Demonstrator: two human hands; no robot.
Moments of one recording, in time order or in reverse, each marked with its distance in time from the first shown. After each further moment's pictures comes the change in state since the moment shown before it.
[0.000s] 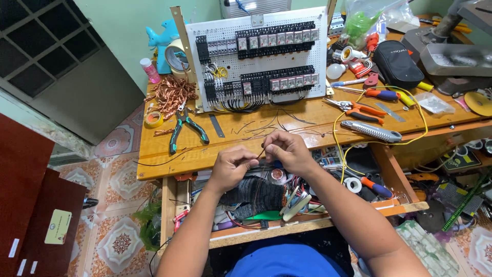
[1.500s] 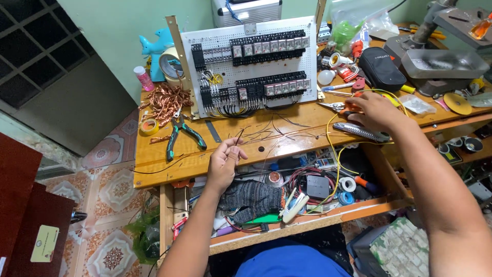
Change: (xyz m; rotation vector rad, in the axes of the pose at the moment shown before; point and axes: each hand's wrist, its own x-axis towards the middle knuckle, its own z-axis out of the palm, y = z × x) left_hand -0.004 -0.031 0.002 -0.366 0.211 -0.294; right_hand 0.003 -0.069 -0.261 -1.750 -0.079 0.437
